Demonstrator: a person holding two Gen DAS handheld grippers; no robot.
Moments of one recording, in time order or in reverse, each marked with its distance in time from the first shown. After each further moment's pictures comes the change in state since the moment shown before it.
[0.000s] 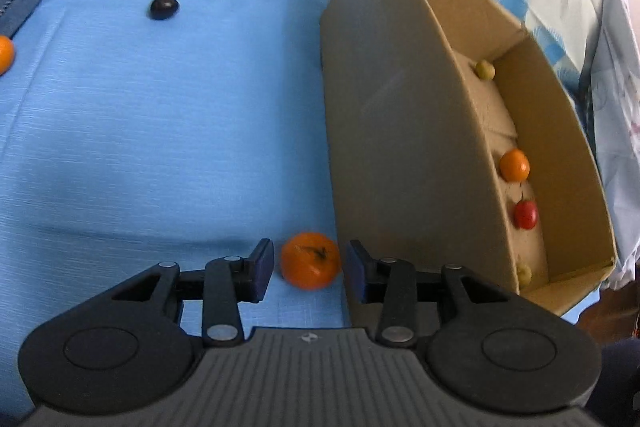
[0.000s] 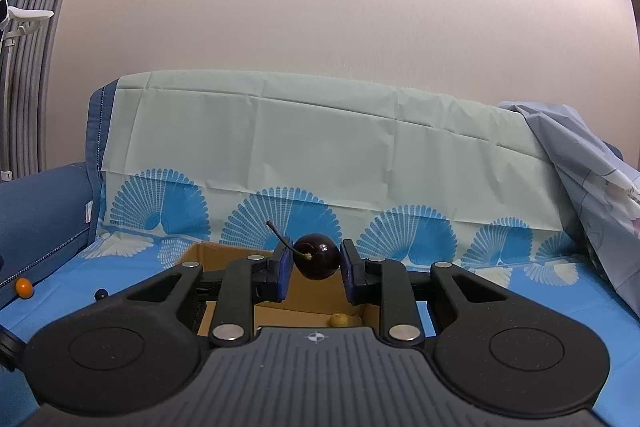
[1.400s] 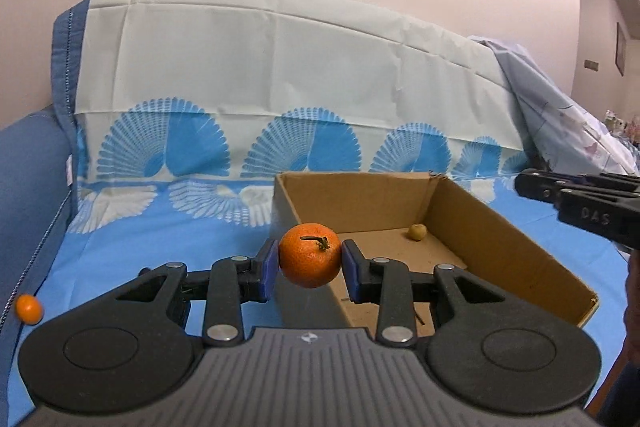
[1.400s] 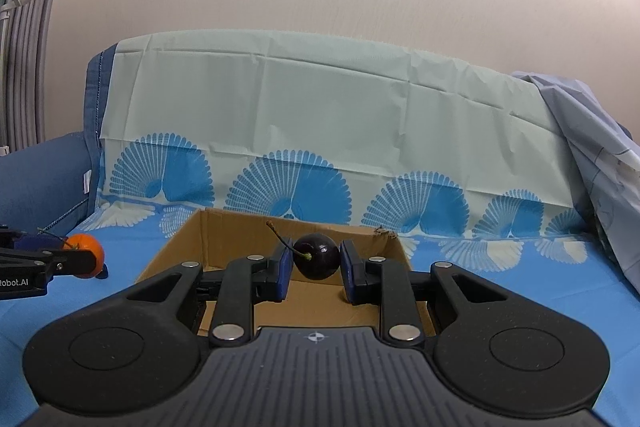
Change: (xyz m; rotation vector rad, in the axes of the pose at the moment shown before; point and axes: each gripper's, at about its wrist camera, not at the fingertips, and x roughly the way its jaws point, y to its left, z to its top) left arm -0.078 -0.072 -0.022 0.329 -0.697 0.024; right arm 0.034 0.013 -0.008 -0.006 0.114 0.013
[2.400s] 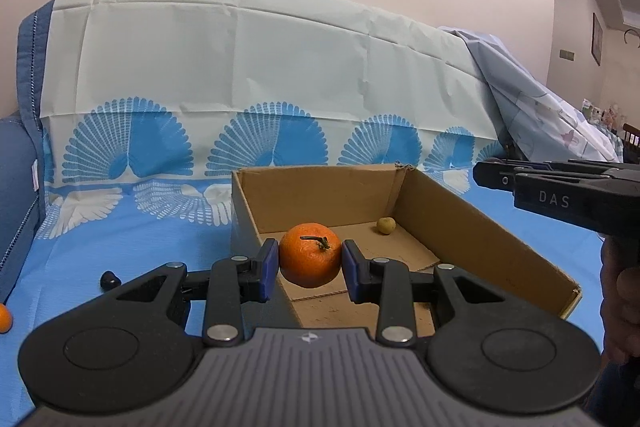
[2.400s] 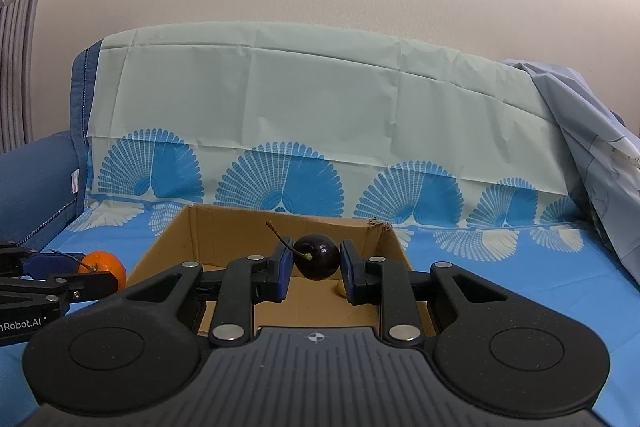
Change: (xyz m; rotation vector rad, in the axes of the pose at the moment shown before) left arm 0.014 -0.019 -0.007 0.034 0.009 -0.077; right arm 0.012 -0.001 0.000 0.025 0.023 -0.030
